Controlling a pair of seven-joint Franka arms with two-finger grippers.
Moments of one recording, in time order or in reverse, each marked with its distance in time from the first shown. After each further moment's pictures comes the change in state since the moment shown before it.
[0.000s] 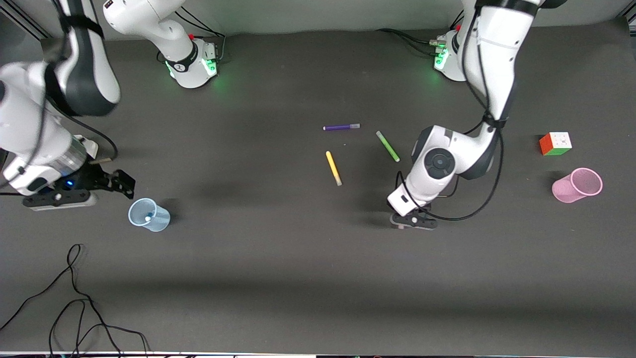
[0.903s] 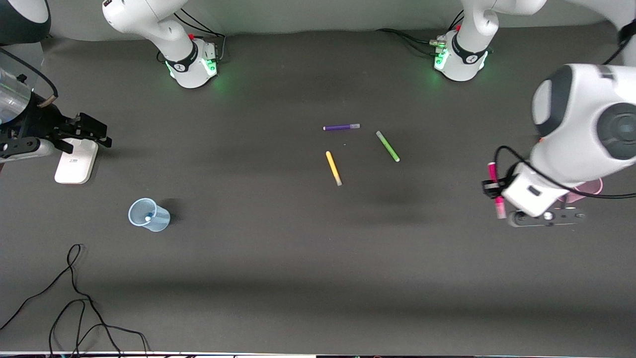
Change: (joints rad) left arm 0.065 -0.233 0.224 0.407 0.008 -0.777 0.093; right arm -0.199 -0.162 0.213 0.096 0.031 -0.358 0.000
